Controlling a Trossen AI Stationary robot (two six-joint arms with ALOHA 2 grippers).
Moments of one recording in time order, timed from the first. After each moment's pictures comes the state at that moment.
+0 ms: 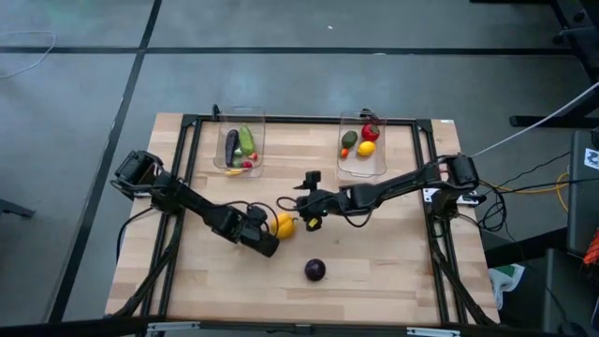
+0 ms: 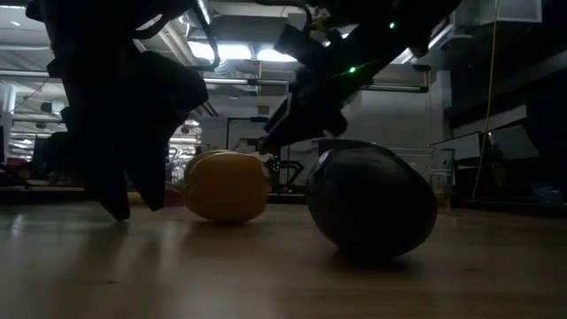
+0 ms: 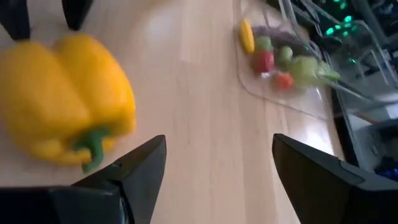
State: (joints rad) left arm -0.39 1.68 0.88 -0.46 -0.22 -1.46; right arm 0.14 1.83 1.13 0.04 0.40 -0.33
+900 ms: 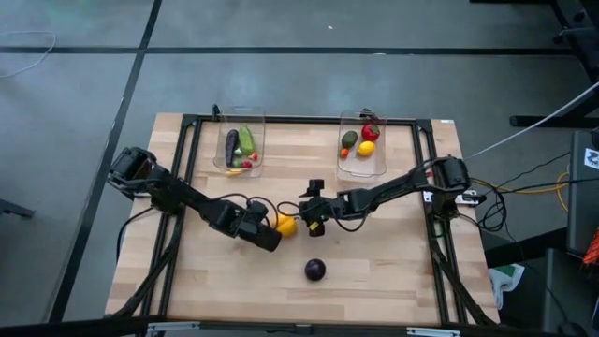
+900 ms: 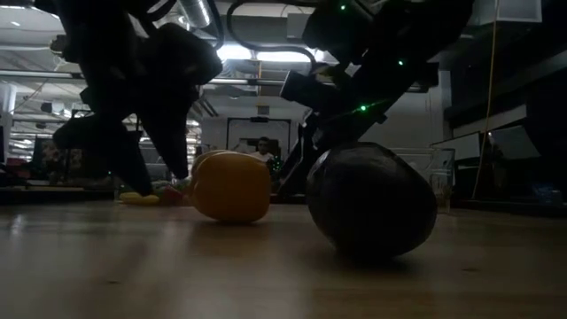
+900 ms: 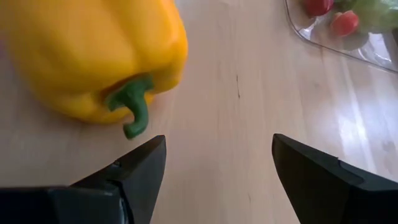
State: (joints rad) left arm -0.36 1.62 0.88 -0.44 -0.25 -1.46; right arm 0.14 1.91 1.06 0.05 0.35 -0.18
